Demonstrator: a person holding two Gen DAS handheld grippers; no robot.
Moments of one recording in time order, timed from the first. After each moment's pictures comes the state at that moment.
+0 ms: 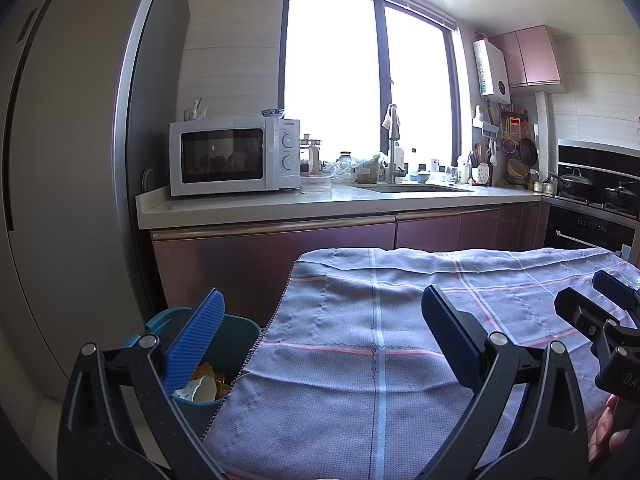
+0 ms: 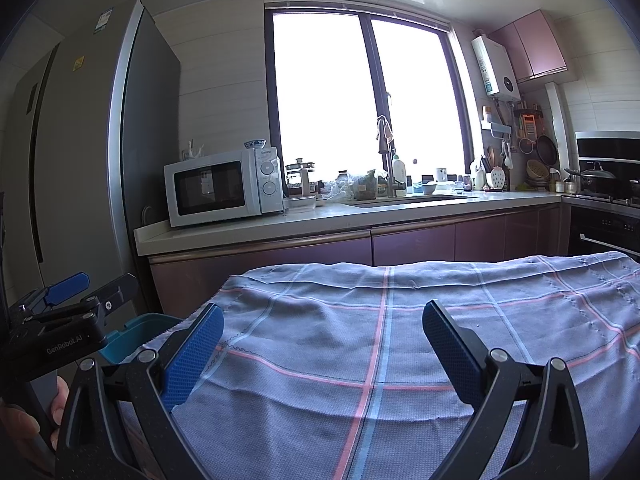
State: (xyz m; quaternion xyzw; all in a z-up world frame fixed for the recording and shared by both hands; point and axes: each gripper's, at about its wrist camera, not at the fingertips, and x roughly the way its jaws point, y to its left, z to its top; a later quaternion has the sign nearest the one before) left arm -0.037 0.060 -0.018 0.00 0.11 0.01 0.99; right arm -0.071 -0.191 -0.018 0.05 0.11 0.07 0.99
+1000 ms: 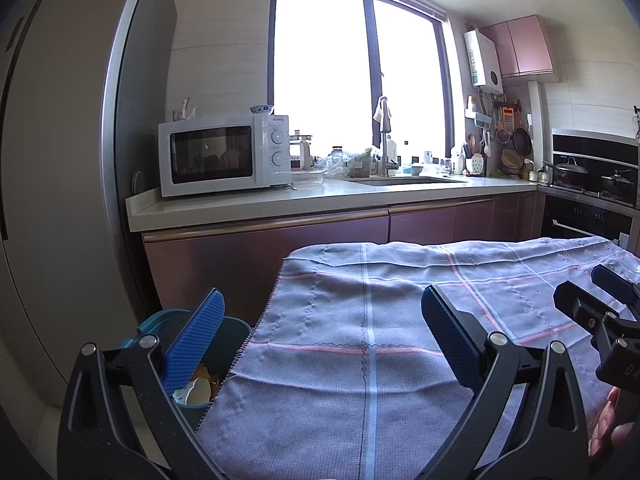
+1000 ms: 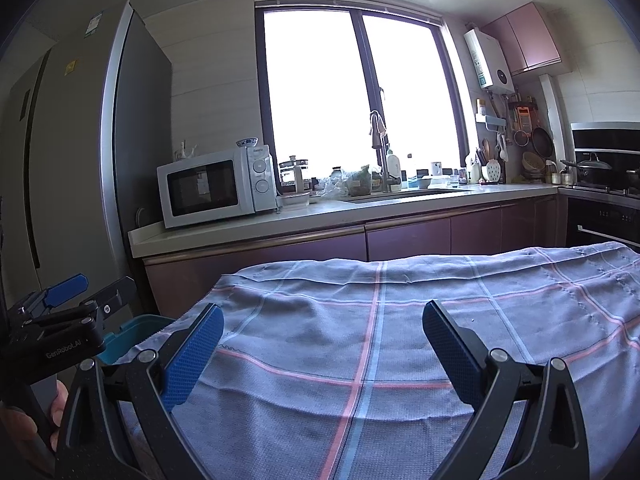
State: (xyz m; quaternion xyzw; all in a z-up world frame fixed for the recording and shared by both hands) left arm -0.024 0.044 -0.021 0.01 0.13 -0.01 0.99; right arm -0.064 -0.206 -0.023 0.06 0.12 0.06 0.99
